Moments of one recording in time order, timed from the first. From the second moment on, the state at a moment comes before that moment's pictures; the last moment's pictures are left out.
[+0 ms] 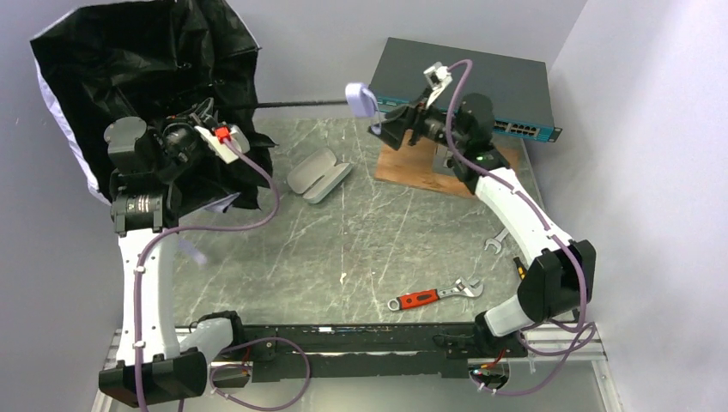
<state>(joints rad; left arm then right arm) 0.15 1.05 1.34 -0.31 0.63 1.10 0.39 1.49 1.34 0.28 -0.72 0.40</state>
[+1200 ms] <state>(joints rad) -0.18 1.03 1.18 -0.40 0.24 2.07 0.67 1.84 2.10 -1.04 -0.70 -0.36</state>
